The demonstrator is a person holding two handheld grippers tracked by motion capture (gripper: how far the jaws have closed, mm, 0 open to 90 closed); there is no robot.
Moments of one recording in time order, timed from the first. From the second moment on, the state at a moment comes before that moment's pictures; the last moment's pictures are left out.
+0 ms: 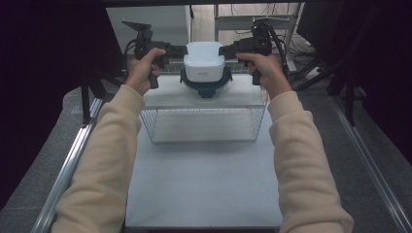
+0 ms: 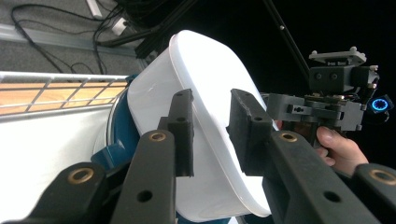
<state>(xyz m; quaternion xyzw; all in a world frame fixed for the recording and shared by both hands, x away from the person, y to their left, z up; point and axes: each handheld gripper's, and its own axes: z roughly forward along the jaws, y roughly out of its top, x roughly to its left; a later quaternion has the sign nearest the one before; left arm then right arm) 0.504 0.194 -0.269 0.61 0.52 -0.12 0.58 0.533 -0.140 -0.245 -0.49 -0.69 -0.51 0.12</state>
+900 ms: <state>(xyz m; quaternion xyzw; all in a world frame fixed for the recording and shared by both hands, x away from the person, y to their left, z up) 0.437 0.204 -0.251 0.67 0.46 0.03 0.59 0.461 -0.165 -0.228 -0.38 -0.74 -0.55 -0.04</state>
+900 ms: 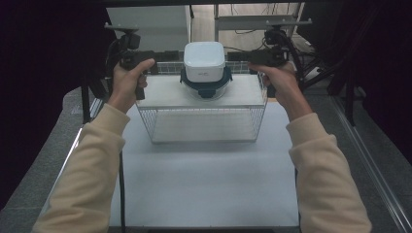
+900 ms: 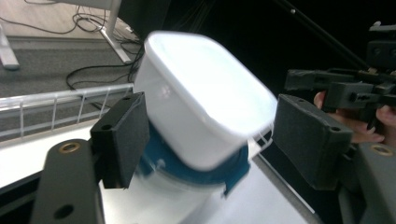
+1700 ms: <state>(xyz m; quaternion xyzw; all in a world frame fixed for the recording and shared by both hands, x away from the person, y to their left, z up) 0.313 0.210 -0.370 0.73 0.43 0.10 0.52 0.350 -0.232 -0.356 -0.35 -0.78 -0.51 -0.11</state>
